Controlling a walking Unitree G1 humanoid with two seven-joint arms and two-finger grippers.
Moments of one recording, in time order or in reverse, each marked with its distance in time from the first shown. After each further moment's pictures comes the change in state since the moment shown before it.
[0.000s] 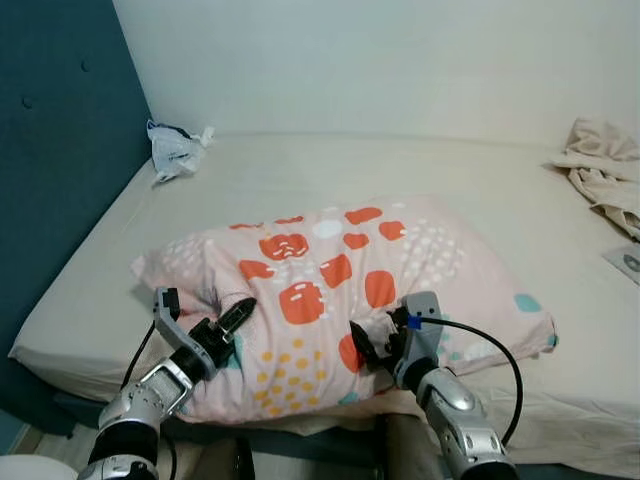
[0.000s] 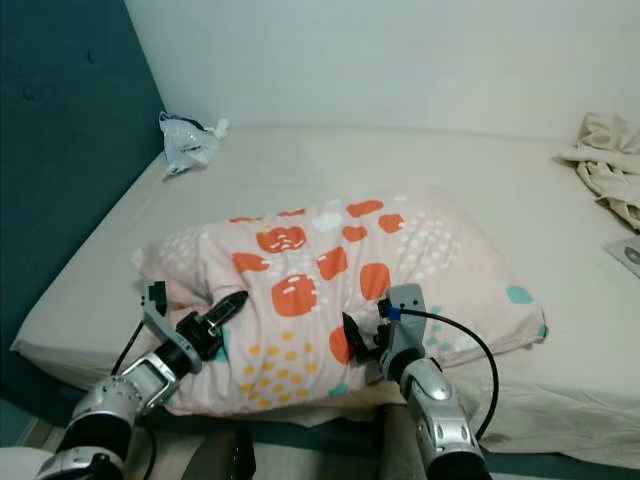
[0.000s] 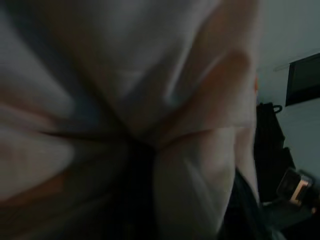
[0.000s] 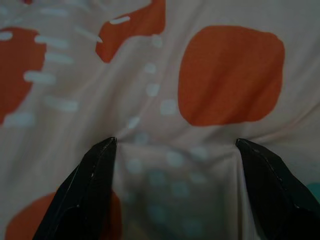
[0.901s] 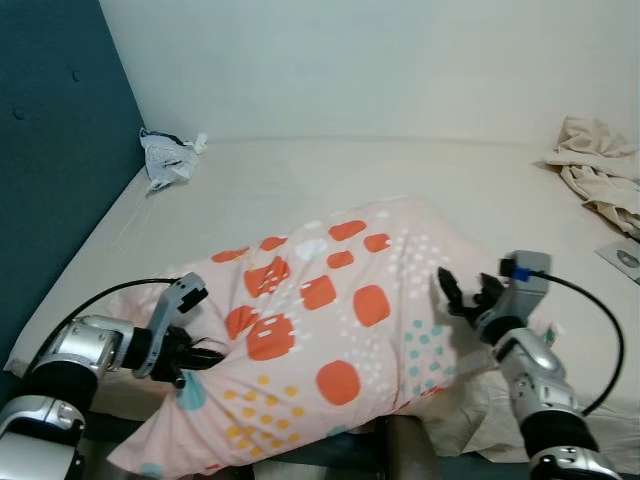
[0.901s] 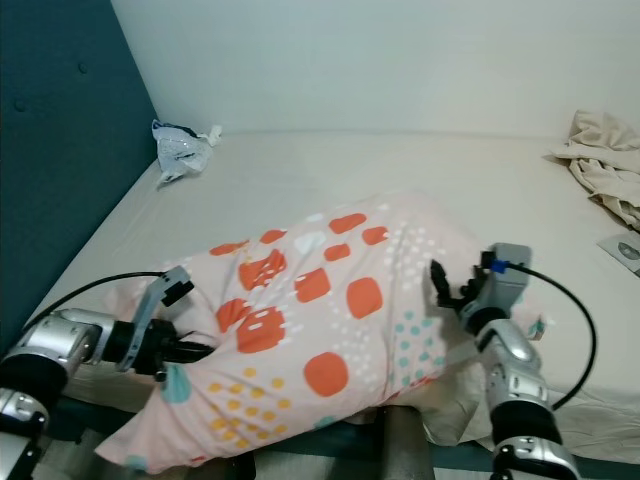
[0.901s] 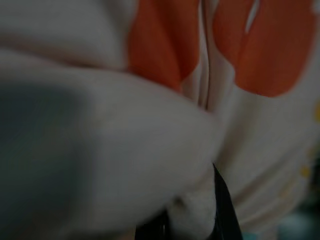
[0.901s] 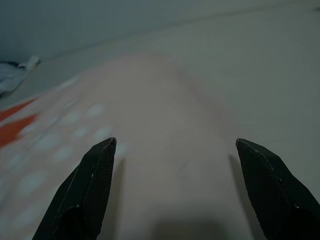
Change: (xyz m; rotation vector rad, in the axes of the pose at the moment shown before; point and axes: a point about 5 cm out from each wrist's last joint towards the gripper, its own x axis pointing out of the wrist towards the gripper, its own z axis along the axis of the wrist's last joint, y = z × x) left arm -0.036 -0.001 0.077 0.868 0.977 0.046; right arm -0.033 -0.124 0.064 0.107 -0.200 -0.375
